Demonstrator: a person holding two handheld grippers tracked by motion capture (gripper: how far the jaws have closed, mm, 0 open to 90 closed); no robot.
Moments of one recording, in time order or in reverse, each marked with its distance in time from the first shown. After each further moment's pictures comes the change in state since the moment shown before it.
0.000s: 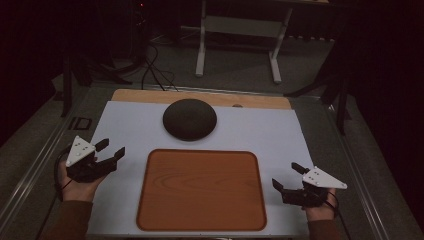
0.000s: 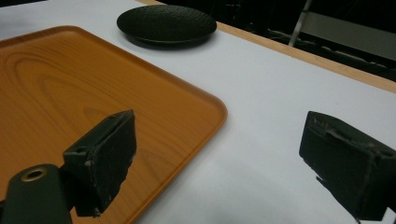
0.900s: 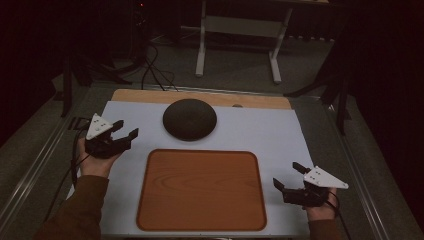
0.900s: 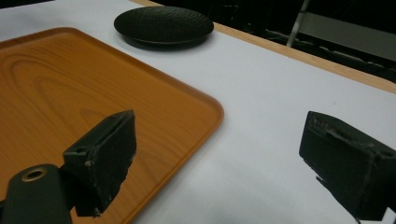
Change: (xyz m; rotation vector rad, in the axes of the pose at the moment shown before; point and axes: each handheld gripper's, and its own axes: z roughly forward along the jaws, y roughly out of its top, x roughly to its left) left arm -0.001 0.039 0.051 0.005 -0.026 0.019; right arm -0.003 0.000 -0.001 -0.006 -0.007 0.004
